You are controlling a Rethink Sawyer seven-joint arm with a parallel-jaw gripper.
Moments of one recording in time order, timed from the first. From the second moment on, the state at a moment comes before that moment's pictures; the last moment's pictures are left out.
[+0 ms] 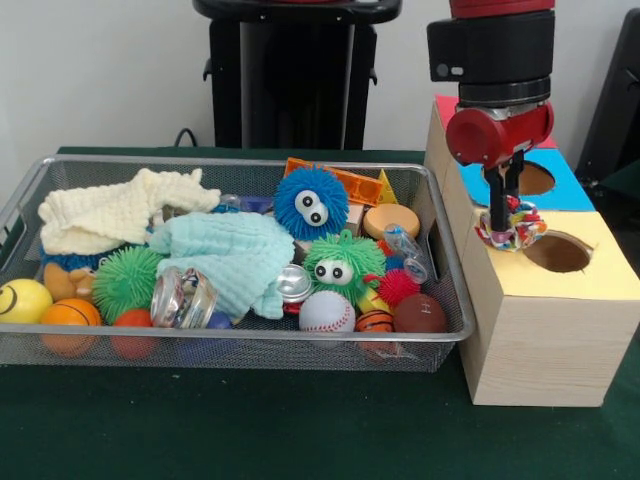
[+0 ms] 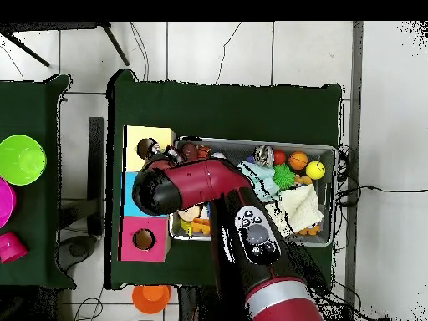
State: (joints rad) arm -0.27 -0.70 0.35 1.69 -0.35 0.32 1.21
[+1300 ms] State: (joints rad) arm -0.26 -0.69 0.34 1.66 -0.28 0.32 1.21
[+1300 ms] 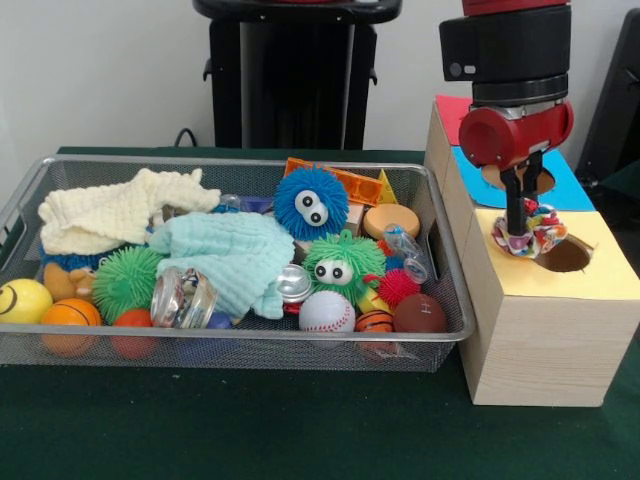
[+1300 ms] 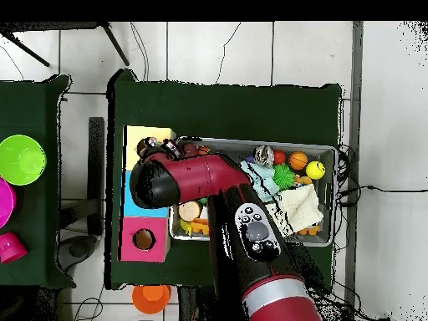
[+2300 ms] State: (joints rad) arm -0.27 -0.66 0.35 1.65 -0.25 0.31 1.21
